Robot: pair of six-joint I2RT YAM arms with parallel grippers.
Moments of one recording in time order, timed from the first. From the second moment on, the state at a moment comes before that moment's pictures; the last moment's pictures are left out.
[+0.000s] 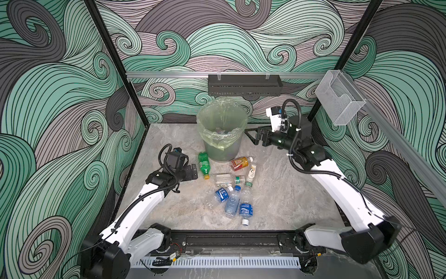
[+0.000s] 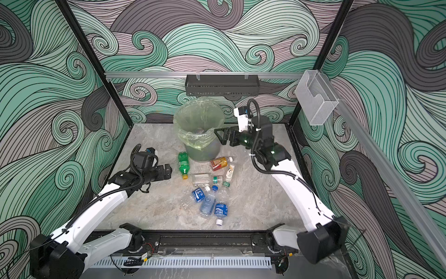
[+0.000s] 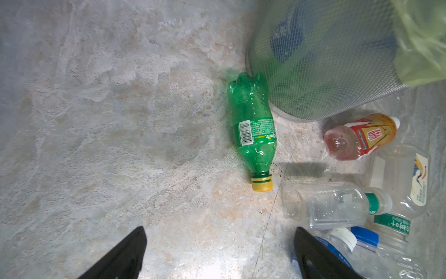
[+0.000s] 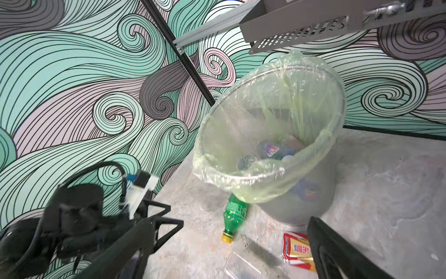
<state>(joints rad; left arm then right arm) -0.34 1.08 0.82 -0.62 -0.10 -0.43 0.40 1.23 1.27 -0.33 -0.41 0.33</state>
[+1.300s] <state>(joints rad) -0.31 1.80 1.02 -0.26 0.12 -0.48 0.36 0.82 0.76 -0.43 -0.29 0.37</state>
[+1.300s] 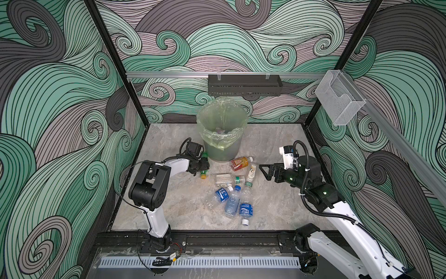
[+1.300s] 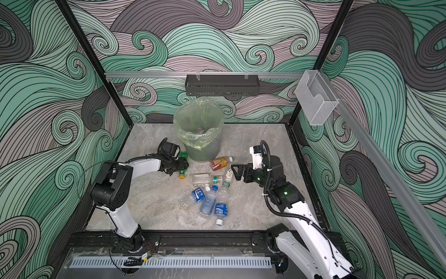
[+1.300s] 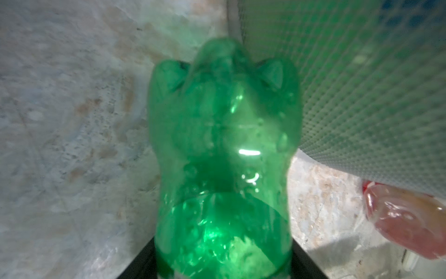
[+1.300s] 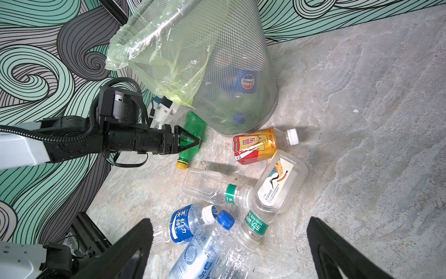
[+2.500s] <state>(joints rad) -0.27 1.02 0.76 -0.51 0.01 -0.46 0.36 1.06 0.74 -0.39 -0.20 0.42</state>
